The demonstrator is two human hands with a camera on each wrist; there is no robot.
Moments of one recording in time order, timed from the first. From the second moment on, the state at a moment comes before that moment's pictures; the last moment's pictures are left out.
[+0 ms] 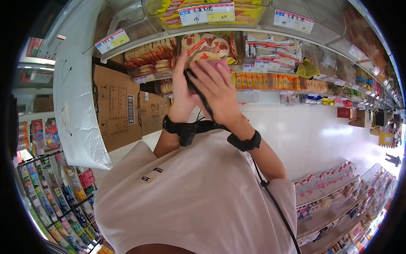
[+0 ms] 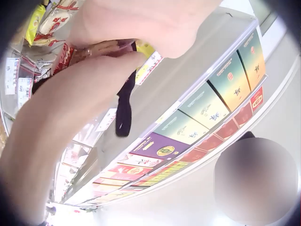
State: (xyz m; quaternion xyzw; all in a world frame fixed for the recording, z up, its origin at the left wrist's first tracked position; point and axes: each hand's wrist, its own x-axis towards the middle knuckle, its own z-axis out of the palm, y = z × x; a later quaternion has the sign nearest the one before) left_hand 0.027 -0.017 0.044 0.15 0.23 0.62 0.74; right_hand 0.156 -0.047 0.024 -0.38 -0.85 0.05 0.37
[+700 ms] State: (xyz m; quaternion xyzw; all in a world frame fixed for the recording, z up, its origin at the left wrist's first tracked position) left_hand 0.034 -0.016 0.019 0.42 0.42 0.65 0.46; right_hand 0.163 -0.044 0.007 -0.41 -0.28 0.72 0.49
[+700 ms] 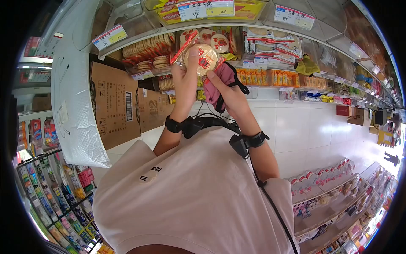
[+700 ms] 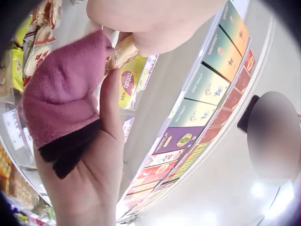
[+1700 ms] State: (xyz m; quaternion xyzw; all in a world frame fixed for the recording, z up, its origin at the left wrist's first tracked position) left_hand 0.012 -0.026 0.039 0.17 0.22 0.58 0.77; right_hand 0.132 -0.070 0.029 -0.39 -0.83 0.12 0.38
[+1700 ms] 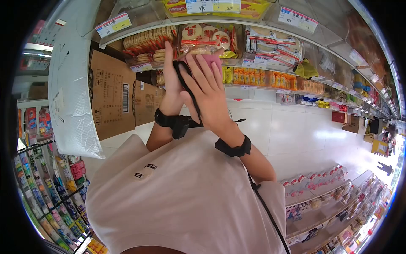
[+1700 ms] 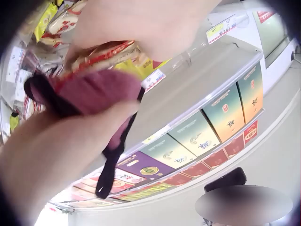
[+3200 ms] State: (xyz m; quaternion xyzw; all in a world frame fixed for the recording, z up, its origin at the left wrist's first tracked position) left_hand 0.025 -0.030 0.028 0.28 0.35 0.56 0.70; right_hand 0.174 -0.041 0.015 -0.39 -0.38 0.64 0.54
